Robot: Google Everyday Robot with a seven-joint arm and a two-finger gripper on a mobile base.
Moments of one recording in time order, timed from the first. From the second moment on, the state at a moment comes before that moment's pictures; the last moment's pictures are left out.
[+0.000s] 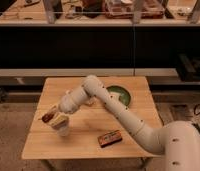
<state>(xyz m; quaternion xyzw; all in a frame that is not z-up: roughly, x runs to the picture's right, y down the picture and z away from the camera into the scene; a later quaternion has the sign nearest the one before) -0.223 0.133 0.678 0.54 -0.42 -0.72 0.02</state>
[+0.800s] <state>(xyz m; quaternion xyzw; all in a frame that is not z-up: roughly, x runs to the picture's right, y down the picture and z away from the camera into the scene) -0.218 0.128 0.694 0.54 -0.42 -0.73 0.04</state>
